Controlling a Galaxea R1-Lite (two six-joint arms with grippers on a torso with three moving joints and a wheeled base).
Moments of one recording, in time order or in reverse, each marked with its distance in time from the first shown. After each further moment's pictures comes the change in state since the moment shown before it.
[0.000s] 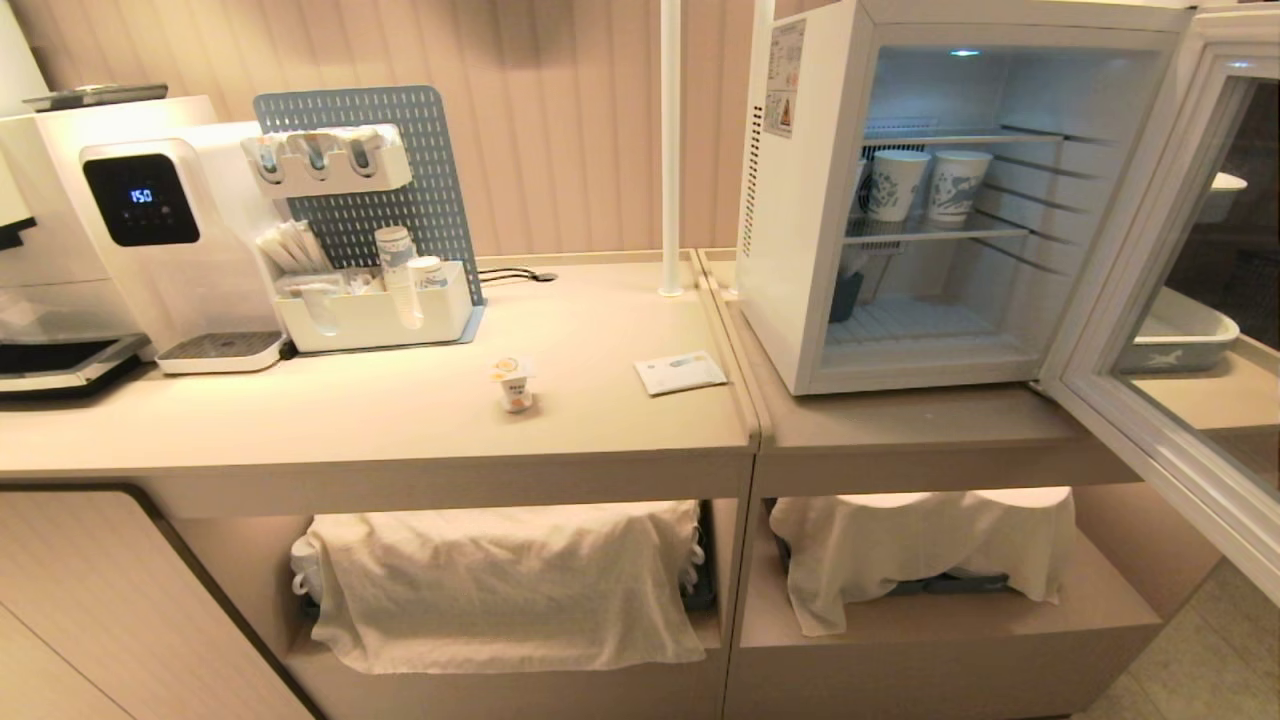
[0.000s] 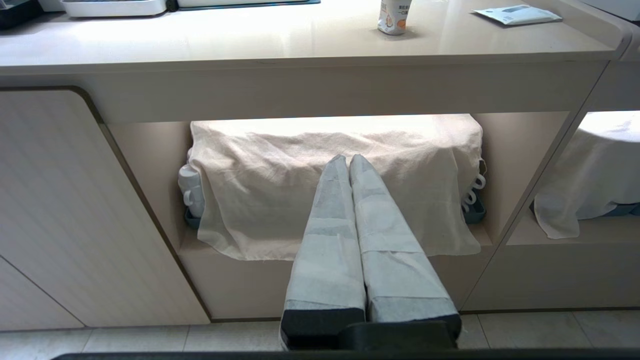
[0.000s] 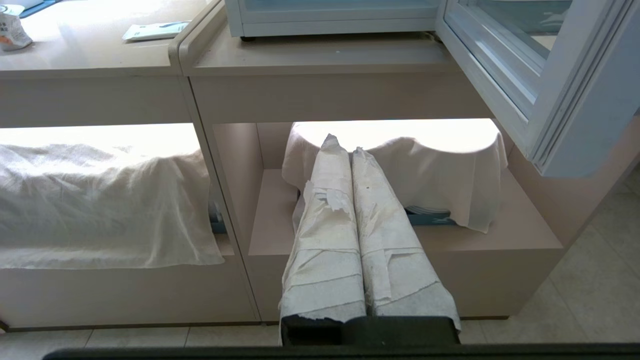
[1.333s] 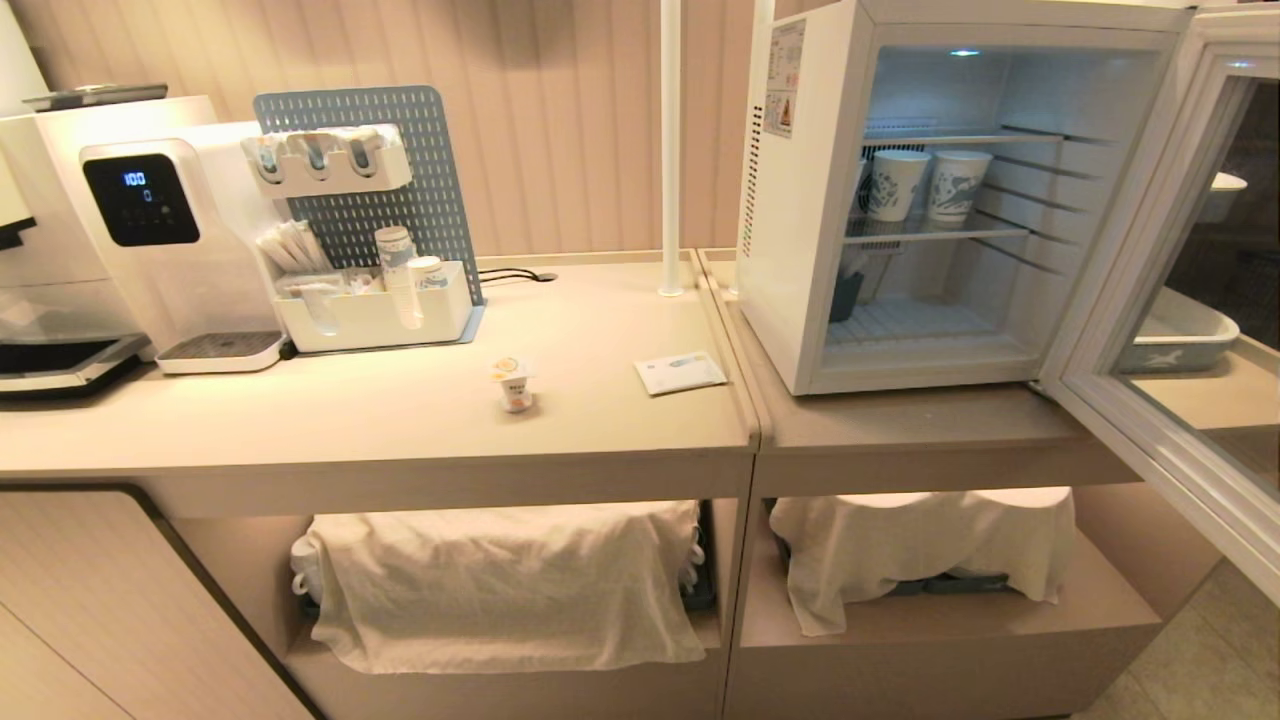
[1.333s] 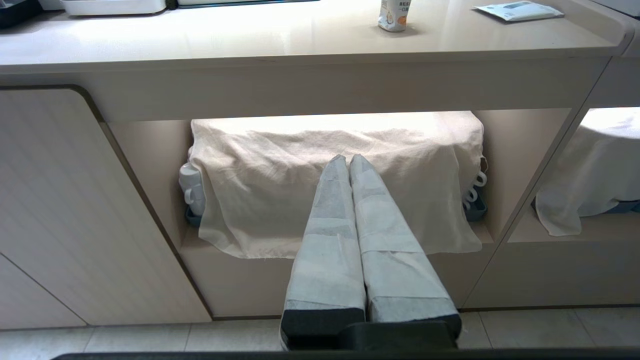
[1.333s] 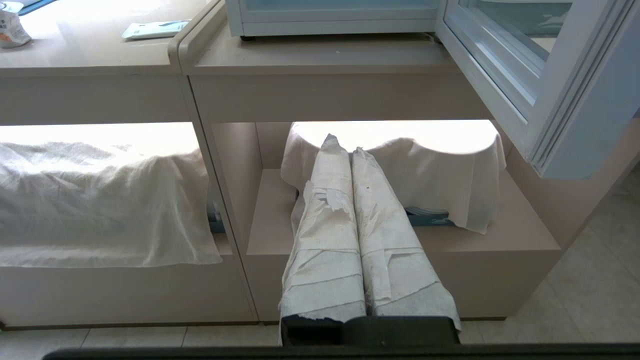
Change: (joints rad) left arm 0.000 0.000 0.000 0.004 0.000 0.002; right arm 0.000 0.000 0.000 0.000 0.001 -0.008
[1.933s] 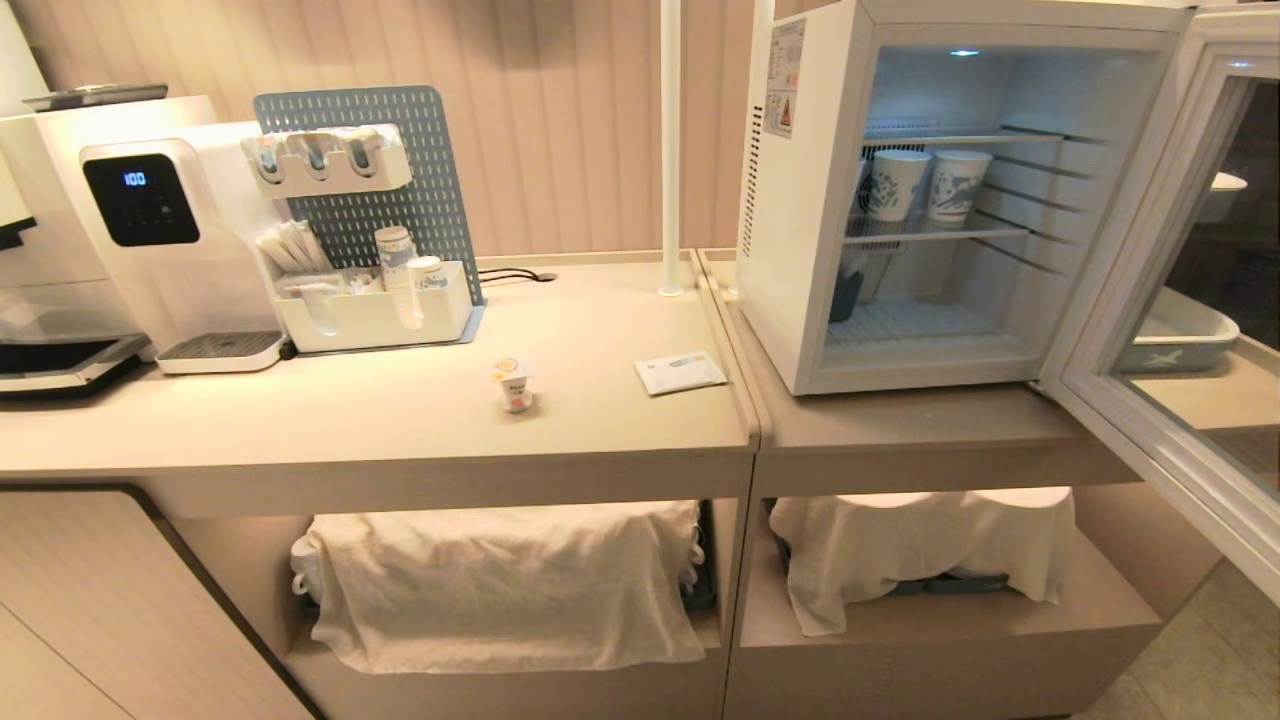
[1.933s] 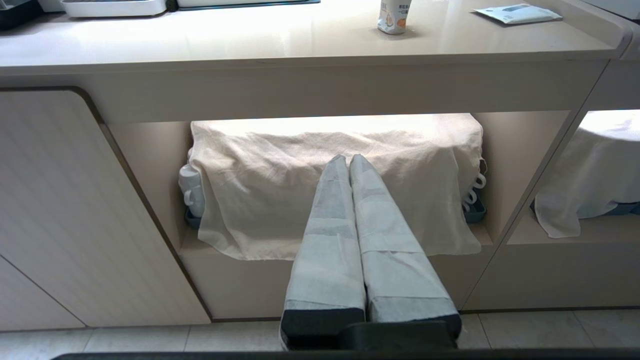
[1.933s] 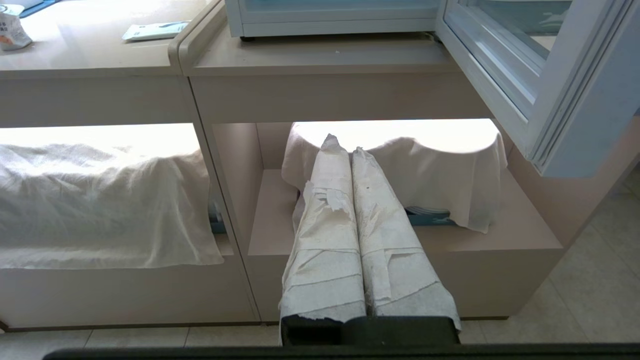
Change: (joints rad) left arm 0.000 0.000 0.000 -0.003 0.000 0.000; right arm 0.000 0.000 0.000 0.000 -0.001 0.007
